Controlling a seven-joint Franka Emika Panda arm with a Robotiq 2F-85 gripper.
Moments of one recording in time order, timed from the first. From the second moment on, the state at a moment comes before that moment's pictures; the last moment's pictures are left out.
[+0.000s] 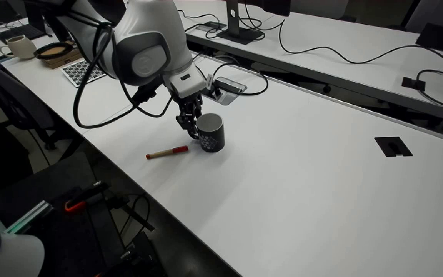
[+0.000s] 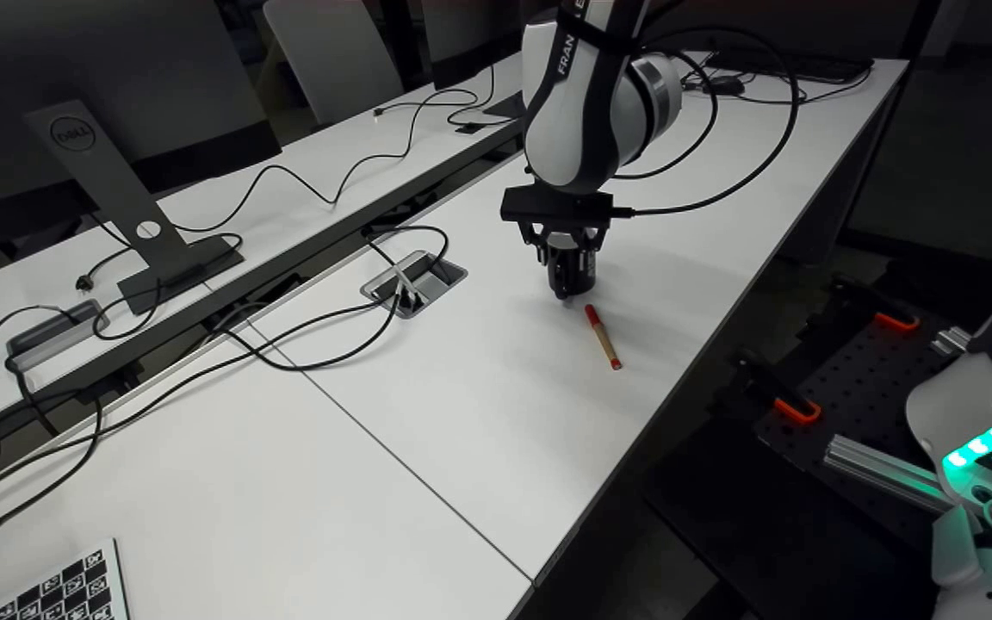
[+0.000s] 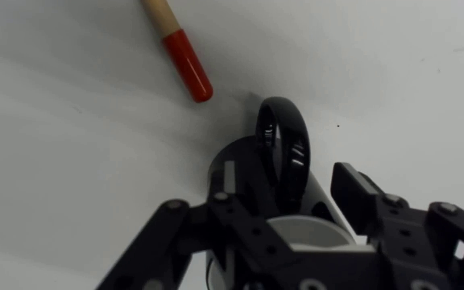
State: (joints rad) arm 0.41 0.42 -0.18 -2.40 0.05 2.91 1.09
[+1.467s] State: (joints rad) arm 0.48 0.40 -0.27 -2.36 -0.11 2.90 1.16
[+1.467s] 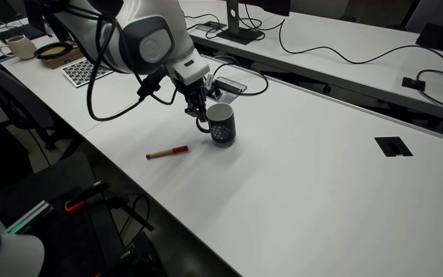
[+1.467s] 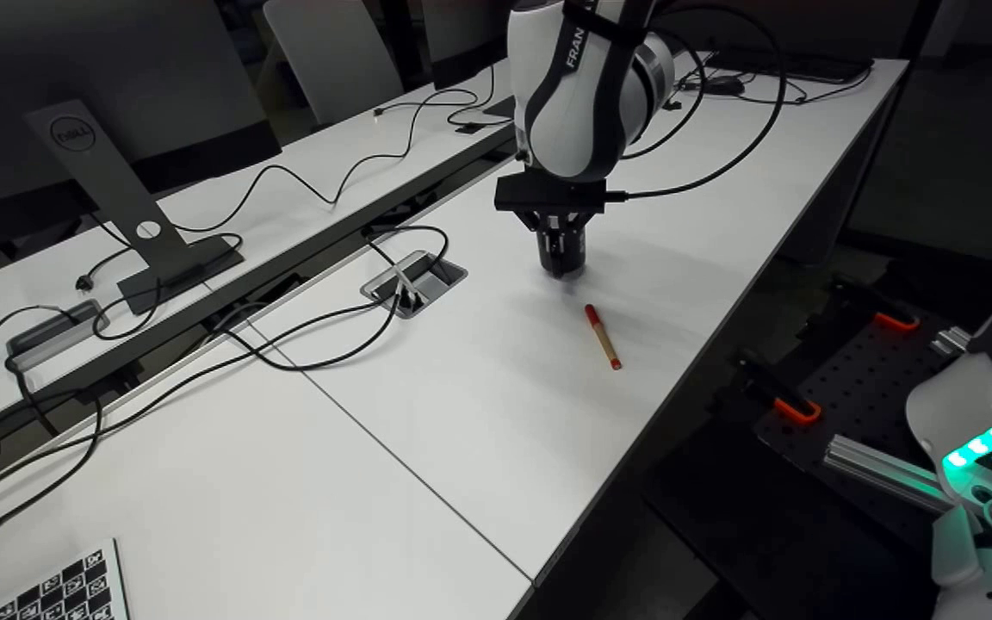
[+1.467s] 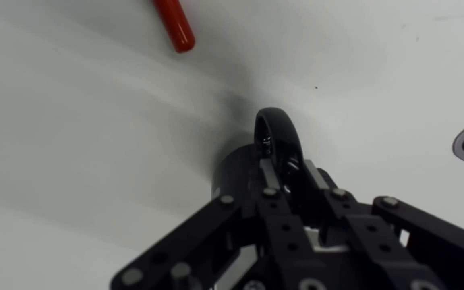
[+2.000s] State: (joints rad) arm 0.45 0.32 -0.15 -2.33 -0.18 2.85 1.00
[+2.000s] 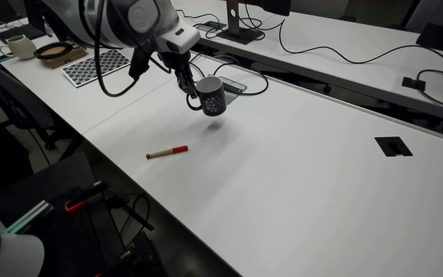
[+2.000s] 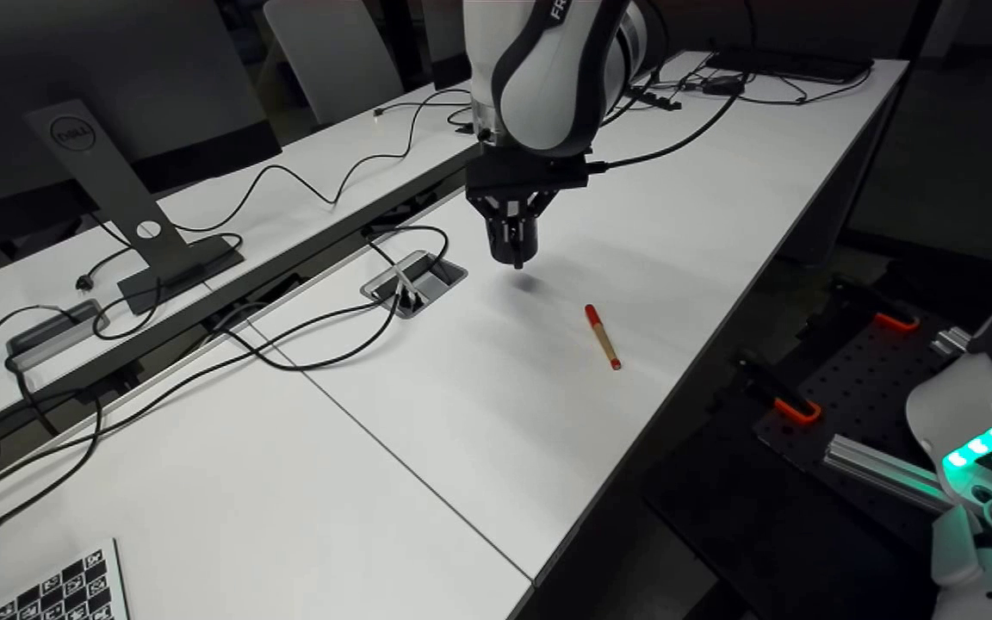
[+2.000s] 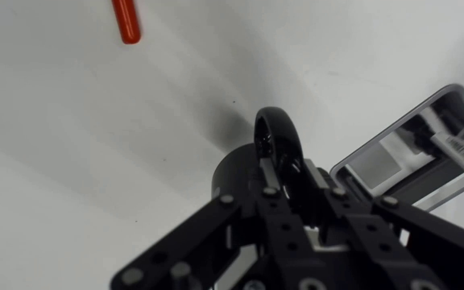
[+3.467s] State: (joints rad) arm 0.27 0.38 0.32 -2.27 0.01 2.69 -0.05
